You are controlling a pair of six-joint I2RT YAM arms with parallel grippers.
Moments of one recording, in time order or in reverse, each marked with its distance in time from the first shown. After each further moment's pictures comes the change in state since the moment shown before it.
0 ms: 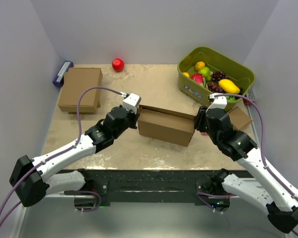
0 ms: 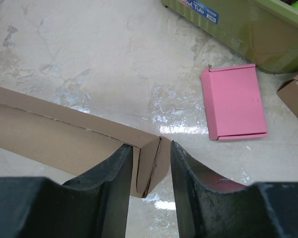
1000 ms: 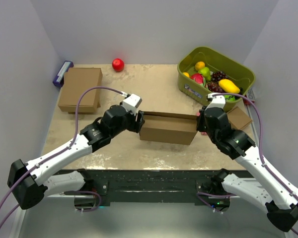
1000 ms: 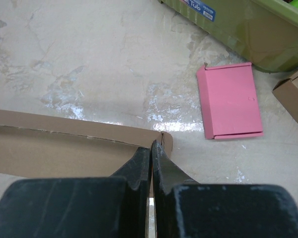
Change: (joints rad) left arm 0.006 -0.040 0.066 -0.180 0.104 -0.013; right arm -0.001 0.020 0.000 -0.003 0.006 -0.010
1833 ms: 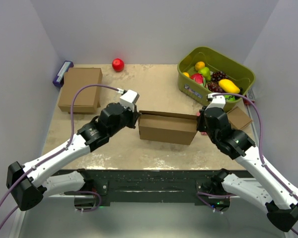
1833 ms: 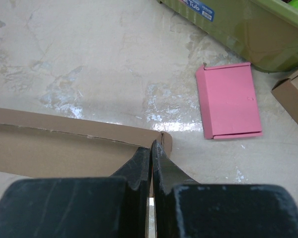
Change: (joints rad) left arm 0.002 -0.017 0.048 0.004 -0.022 -0.034; right arm 0.000 0.000 -0.001 0.000 0.002 0.000
